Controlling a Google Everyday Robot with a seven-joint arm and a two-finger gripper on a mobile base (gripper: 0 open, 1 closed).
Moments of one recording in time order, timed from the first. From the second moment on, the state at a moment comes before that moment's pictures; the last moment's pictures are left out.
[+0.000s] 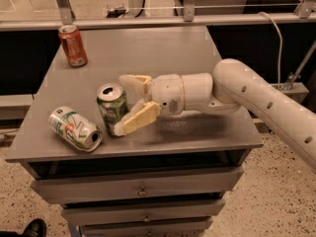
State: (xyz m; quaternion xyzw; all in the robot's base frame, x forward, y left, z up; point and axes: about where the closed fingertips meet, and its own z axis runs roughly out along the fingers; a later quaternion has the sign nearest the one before) arm 0.498 0.078 0.893 -0.50 0.54 0.50 0.45
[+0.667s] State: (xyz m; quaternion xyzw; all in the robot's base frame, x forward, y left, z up) arm 0.538 0.032 0.910 -0.52 0.55 0.44 0.48
